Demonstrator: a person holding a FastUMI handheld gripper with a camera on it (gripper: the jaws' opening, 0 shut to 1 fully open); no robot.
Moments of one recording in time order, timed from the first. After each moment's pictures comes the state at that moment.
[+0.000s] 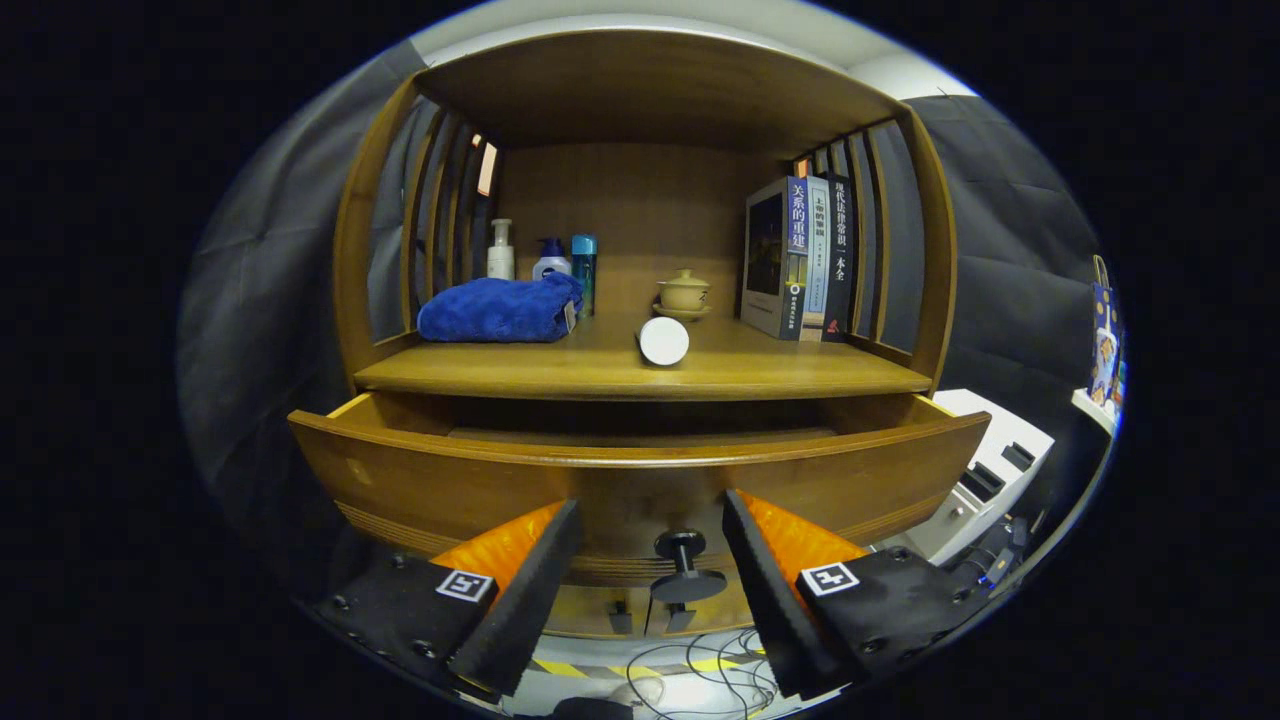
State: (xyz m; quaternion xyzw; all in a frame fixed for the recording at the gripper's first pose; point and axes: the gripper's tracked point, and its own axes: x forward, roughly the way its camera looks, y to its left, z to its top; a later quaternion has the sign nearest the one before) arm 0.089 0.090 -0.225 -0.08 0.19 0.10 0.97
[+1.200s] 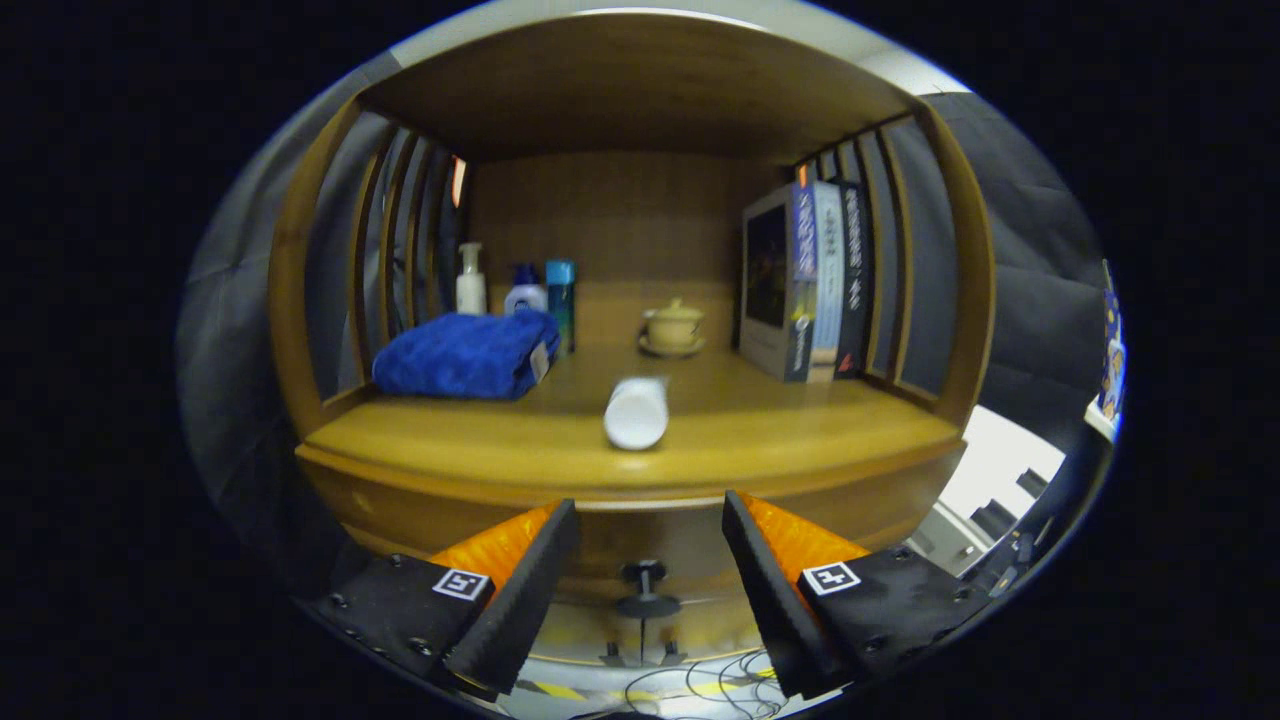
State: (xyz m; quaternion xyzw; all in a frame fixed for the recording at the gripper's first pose) arm 0.149 0.071 -0.157 -0.08 0.14 0.08 0.98
